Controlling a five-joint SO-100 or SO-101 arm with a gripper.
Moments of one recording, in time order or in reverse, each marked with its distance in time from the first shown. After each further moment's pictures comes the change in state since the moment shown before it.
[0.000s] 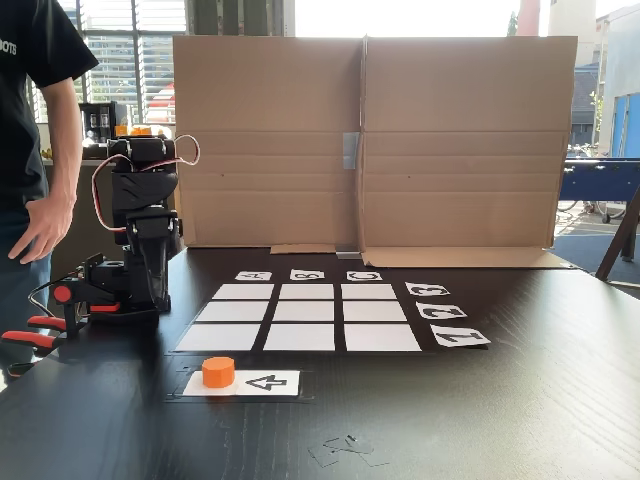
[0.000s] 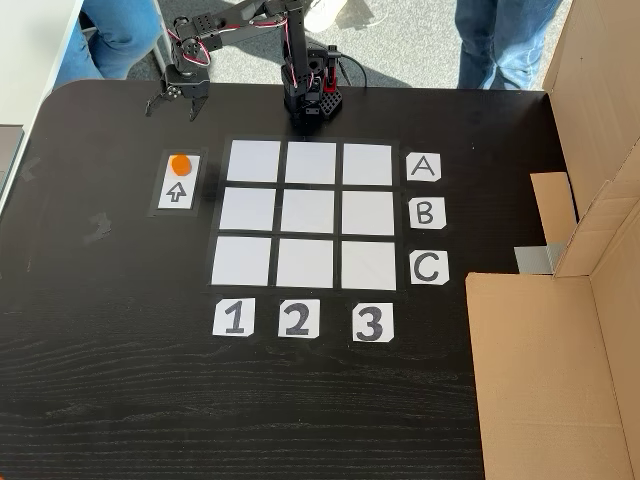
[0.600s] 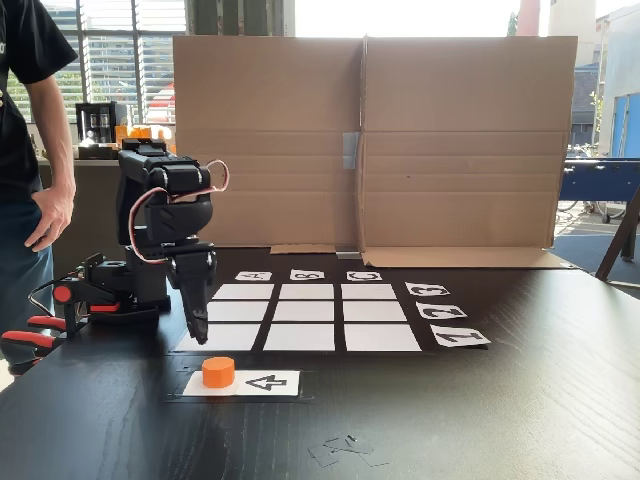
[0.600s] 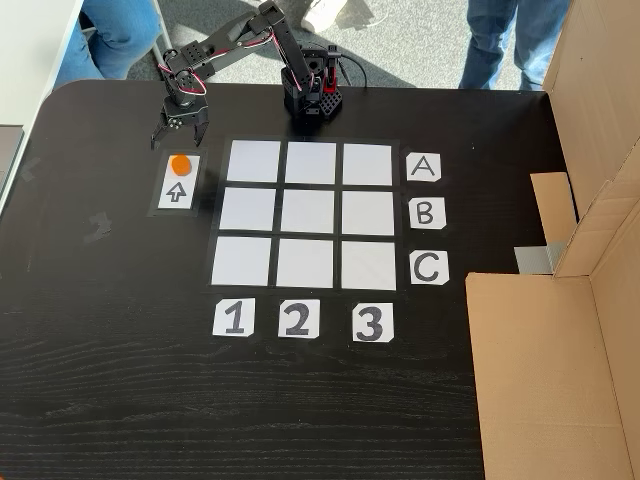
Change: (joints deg) arm -8.1 -15.2 -8.3 1.3 2.5
